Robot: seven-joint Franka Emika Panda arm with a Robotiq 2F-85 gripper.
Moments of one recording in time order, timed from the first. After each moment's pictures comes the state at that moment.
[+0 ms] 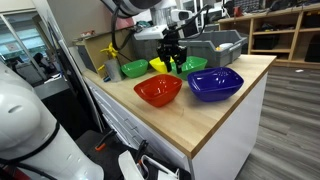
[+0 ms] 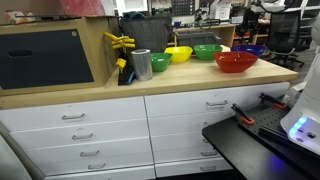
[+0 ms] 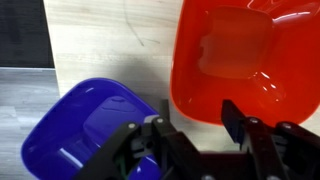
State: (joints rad) arm -0.22 -0.21 -0.20 -2.43 -0.05 2.25 -0.07
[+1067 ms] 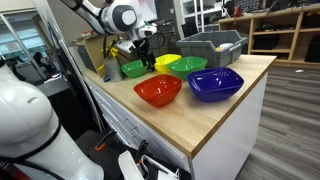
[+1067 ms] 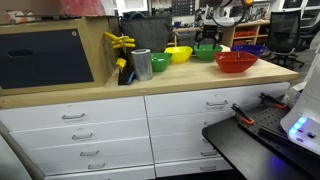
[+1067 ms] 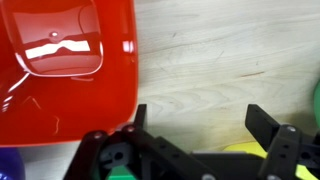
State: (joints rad) arm -0.03 -0.06 0.03 -2.40 0.07 2.50 0.43
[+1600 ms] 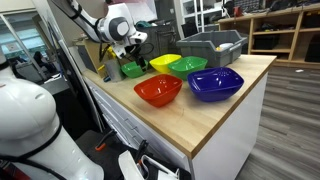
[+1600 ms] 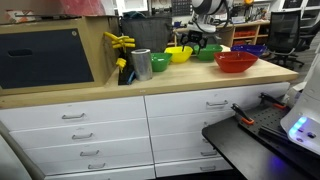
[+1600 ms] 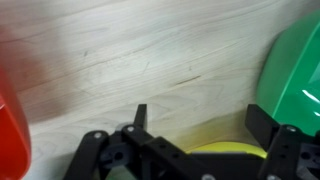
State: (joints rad) arm 0.06 0.04 0.09 -2.36 0.15 2.67 0.62
